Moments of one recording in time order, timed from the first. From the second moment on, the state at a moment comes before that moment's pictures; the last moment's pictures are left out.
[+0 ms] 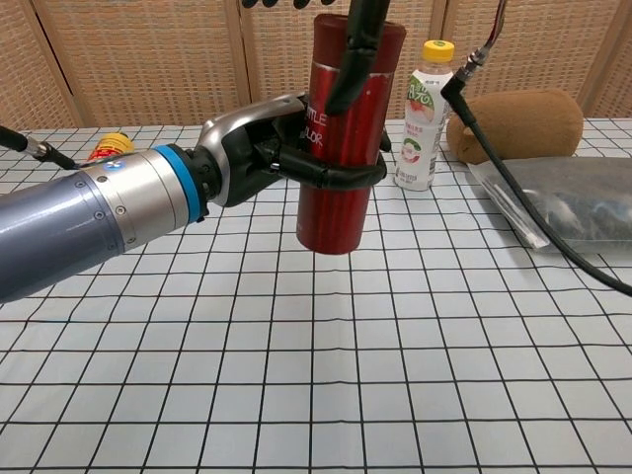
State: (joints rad) left arm -0.85 -1.70 -0.24 -1.49 1.38 0.91 -0.72; right arm 1.38 -1.01 0.29 -2.20 -0.28 0.99 -0.60
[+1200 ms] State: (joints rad) left arm -0.80 -1.61 -0.19 -1.53 1.43 0.97 -0.68; right arm 0.67 -0.95 0.03 -1.72 -1.21 1.32 -0.21
